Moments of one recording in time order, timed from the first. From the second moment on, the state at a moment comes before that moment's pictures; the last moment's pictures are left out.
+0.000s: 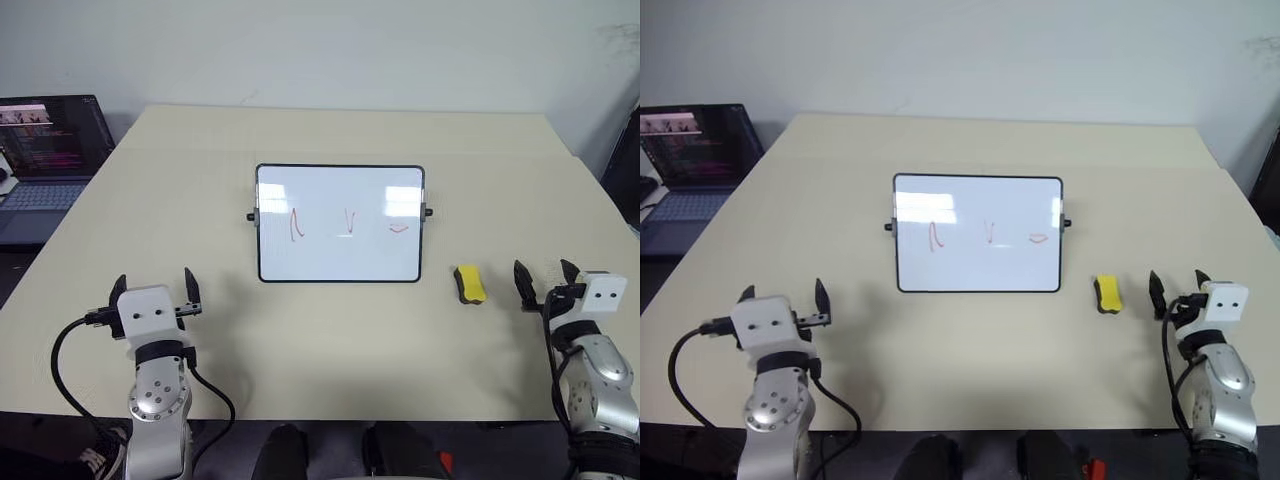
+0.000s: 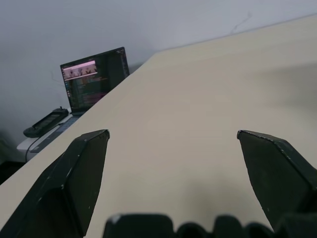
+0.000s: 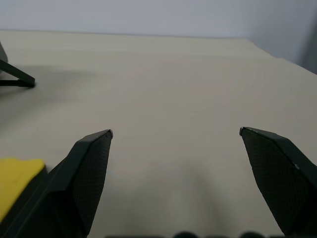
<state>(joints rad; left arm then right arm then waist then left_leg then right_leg) 0.16 0.15 0.27 -0.36 0.12 0.11 0.12 -0.04 -0.40 -0.37 0.15 0.34 -0.09 0.37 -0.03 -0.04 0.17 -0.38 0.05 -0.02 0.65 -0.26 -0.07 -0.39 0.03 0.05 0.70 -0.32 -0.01</state>
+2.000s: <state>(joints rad) -0.27 0.78 -0.12 -0.27 -0.44 0.29 -1.26 -0.11 -0.30 -0.11 -0.46 0.30 0.89 -0.04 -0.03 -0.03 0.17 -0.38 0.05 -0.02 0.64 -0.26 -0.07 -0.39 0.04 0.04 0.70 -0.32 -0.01</state>
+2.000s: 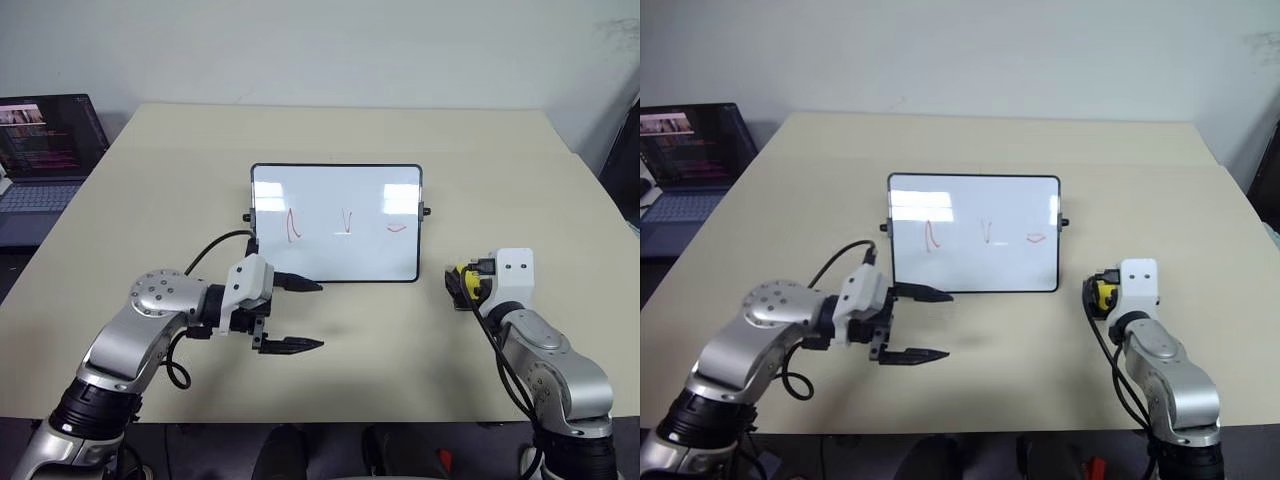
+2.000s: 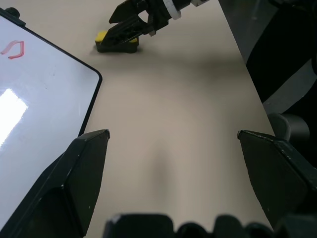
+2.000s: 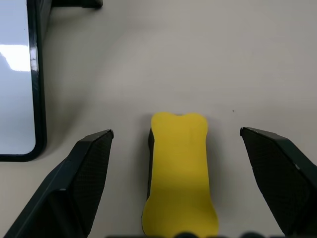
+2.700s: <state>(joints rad) -0.25 0.78 -0.12 -0.31 -0.44 0.32 -1.22 -0.11 -0.25 -0.12 -0.37 0.24 0.79 0.00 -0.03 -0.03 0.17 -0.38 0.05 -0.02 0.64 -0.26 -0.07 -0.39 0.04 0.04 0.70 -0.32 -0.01</state>
